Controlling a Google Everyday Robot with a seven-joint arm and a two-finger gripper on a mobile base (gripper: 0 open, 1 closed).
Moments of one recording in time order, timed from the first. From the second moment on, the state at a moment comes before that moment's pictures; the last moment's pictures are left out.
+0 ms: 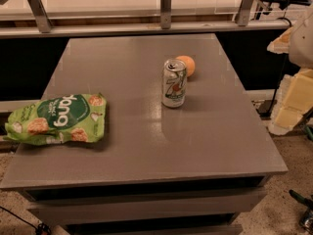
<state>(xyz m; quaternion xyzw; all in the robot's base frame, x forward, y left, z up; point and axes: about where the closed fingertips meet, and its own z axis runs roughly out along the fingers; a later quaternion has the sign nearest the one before) 0.438 -0.217 0.976 -0.60 0.78 -0.03 0.16</state>
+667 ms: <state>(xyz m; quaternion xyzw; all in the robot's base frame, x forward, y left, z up) 0.460 -0.212 0.959 -0.61 0.77 -0.01 0.17</state>
